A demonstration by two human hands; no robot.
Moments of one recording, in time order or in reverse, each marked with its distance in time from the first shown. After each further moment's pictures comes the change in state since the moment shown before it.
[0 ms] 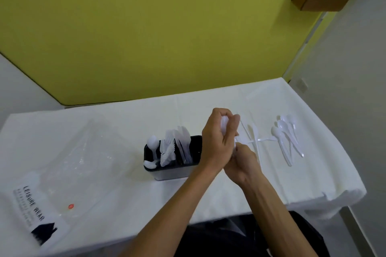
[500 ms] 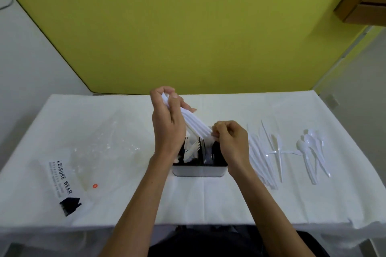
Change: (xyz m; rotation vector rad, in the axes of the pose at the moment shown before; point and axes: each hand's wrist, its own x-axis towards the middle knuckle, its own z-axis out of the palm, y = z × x) left_hand 0.027 0.021 -0.147 0.065 0.382 0.044; right_hand -0.012 0.025 0.090 -0.765 -0.041 -0.548
